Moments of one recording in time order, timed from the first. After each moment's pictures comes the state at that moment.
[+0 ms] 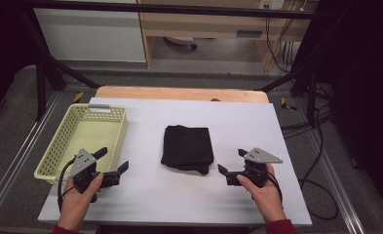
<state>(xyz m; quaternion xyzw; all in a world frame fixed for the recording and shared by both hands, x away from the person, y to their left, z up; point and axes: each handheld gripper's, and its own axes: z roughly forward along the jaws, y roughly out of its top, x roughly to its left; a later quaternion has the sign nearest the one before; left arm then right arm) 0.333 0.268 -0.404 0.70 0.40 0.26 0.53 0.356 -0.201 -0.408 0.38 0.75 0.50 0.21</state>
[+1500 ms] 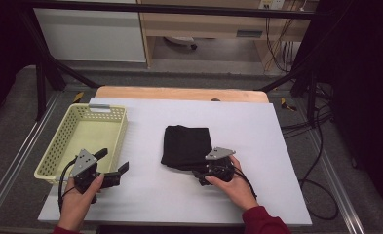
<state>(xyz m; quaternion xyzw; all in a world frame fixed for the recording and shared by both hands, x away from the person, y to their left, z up) 0.333 0.267 -0.405 0.71 0.40 0.26 0.52 0.395 -0.128 -0.457 0.33 0.84 0.40 0.16</state>
